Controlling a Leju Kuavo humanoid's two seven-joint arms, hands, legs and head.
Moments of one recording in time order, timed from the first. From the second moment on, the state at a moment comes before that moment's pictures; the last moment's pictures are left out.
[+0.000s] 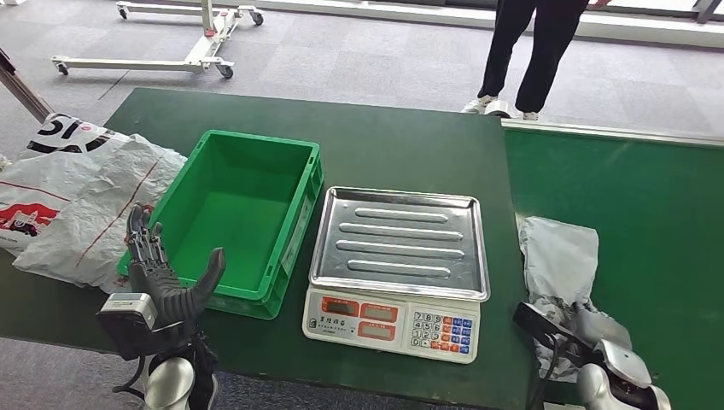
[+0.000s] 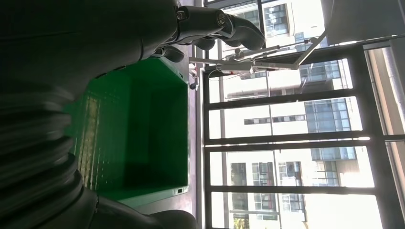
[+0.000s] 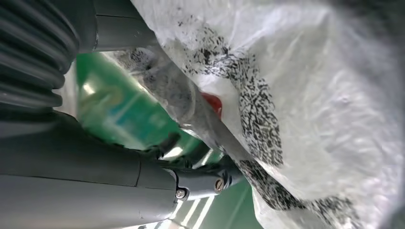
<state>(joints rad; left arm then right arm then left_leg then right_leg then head) 0.06 -0.24 0.02 -1.65 -0.10 0.21 -0.67 -0.13 -0.18 -0.14 -1.20 1.47 0.29 0.16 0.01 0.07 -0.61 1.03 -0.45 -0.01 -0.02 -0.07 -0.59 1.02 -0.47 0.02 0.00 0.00</state>
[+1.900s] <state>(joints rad) 0.12 -0.25 0.04 -1.73 -0.07 0.24 -0.70 -0.30 -0.36 0.27 -1.69 1.57 -0.44 0.52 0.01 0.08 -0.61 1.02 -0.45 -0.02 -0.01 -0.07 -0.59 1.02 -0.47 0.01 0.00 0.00</state>
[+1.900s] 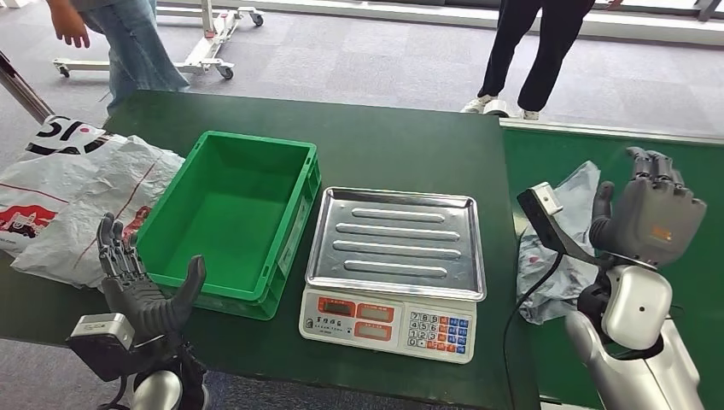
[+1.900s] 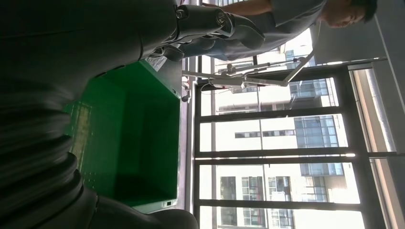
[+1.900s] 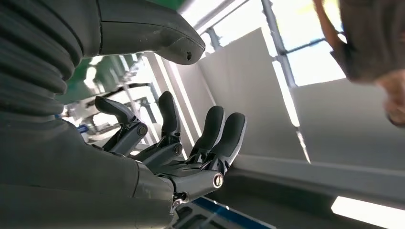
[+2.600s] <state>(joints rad) 0.05 -0.23 -0.01 -1.67 -0.04 0.30 -0.70 -0.55 -0.23 0.69 -1.55 1.57 -0.45 0.48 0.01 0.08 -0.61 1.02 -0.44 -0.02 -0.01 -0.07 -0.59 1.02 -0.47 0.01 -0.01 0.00</state>
